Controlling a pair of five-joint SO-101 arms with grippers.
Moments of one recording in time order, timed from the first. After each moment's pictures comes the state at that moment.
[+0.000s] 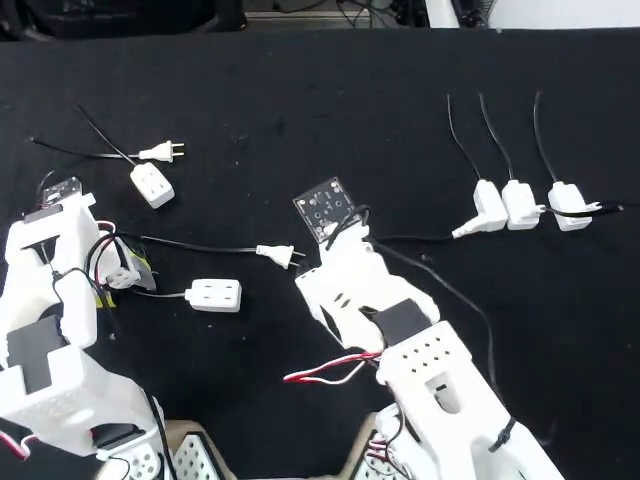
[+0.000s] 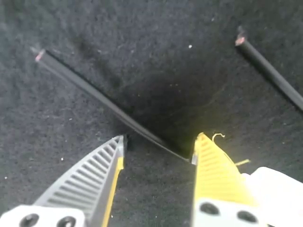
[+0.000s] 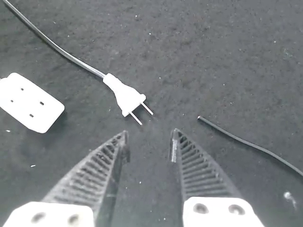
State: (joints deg) left arm -29.0 7.4 32.3 63.0 0.9; right arm -26.9 -50.2 69.6 38.9 4.8
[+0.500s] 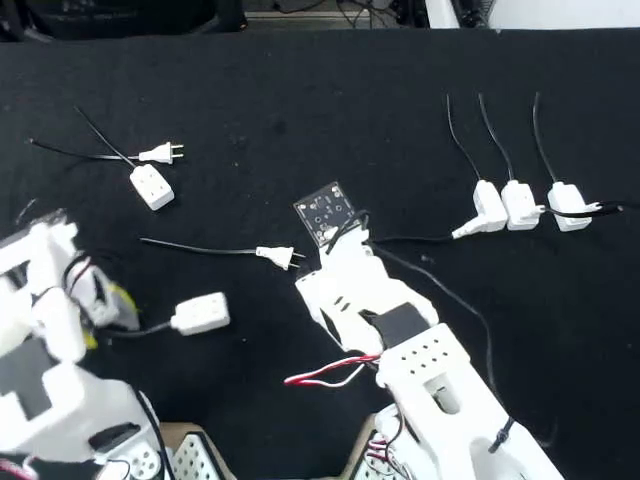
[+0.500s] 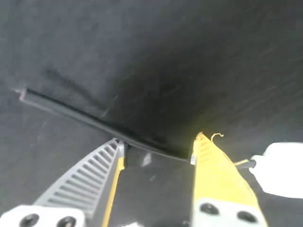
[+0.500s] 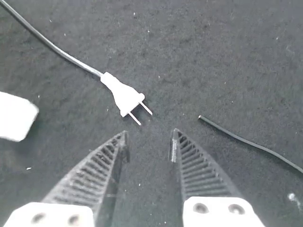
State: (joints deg) left arm -39.3 -1.4 40.7 68.9 -10.8; right arm -26.9 -50.2 72.1 35.9 4.8
